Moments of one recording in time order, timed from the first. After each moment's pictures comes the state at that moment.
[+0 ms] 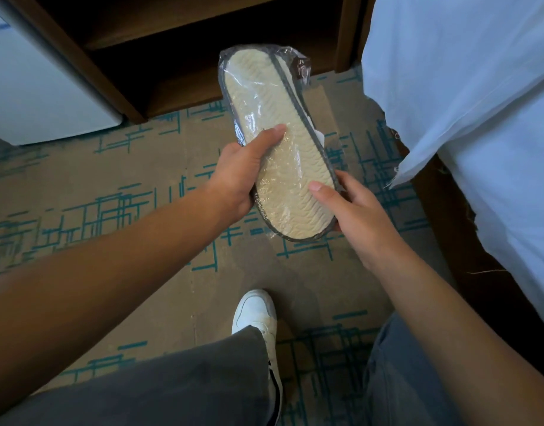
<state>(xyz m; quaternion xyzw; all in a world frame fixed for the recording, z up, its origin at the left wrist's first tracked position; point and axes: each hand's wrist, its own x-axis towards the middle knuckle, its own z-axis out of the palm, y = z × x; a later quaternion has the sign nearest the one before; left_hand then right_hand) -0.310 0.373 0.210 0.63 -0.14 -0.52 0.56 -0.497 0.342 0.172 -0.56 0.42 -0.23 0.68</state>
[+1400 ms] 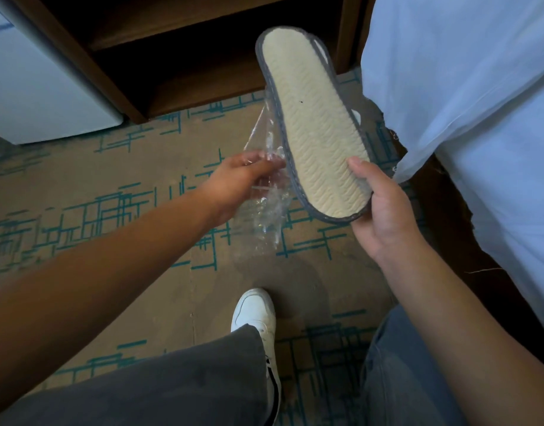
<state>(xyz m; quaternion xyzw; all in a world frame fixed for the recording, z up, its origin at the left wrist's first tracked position) -0.288 0.385 0.186 0.68 -0.29 -0.52 0.43 -0.502 0.327 0.175 -0.27 0.38 -0.37 0.80</state>
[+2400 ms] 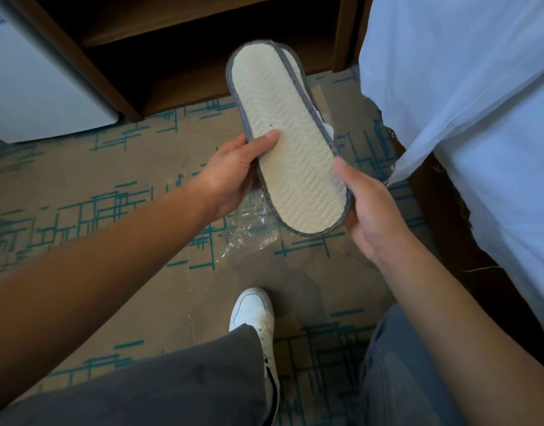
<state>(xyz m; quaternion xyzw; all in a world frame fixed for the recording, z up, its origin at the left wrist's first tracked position) -0.291 0.378 0.198 0.60 -0.21 -0.56 0.52 -0.498 0.327 0.164 -0.39 0.41 -0.29 0.77</state>
